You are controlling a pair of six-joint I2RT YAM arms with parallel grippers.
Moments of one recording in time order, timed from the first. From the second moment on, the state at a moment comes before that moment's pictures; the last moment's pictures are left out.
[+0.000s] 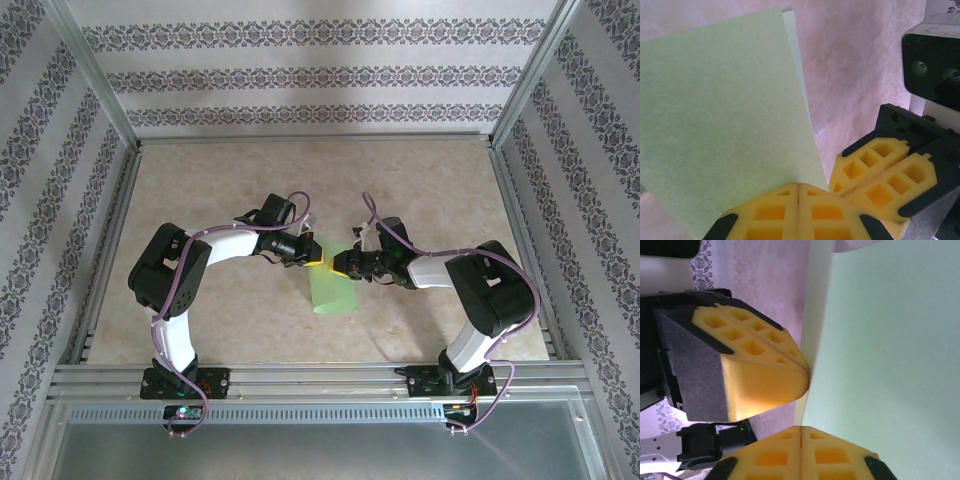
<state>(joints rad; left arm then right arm) -0.48 1.87 1.07 -0.19 0.77 -0.63 0.43 1.68 0.60 0.38 -0.85 0.87</state>
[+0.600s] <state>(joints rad) -0.49 1.51 0.98 -0.24 0.51 -0.63 0.43 1.62 0.57 0.29 -0.69 0.84</state>
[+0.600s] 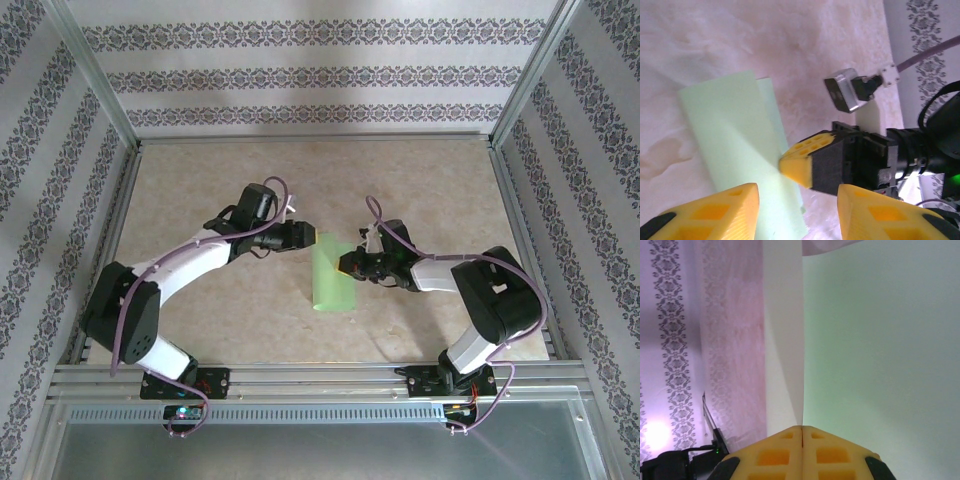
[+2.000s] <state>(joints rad) -0.69 1.87 1.14 -0.40 0.24 -0.76 0.43 1.50 0.55 0.03 -0.50 0.75</state>
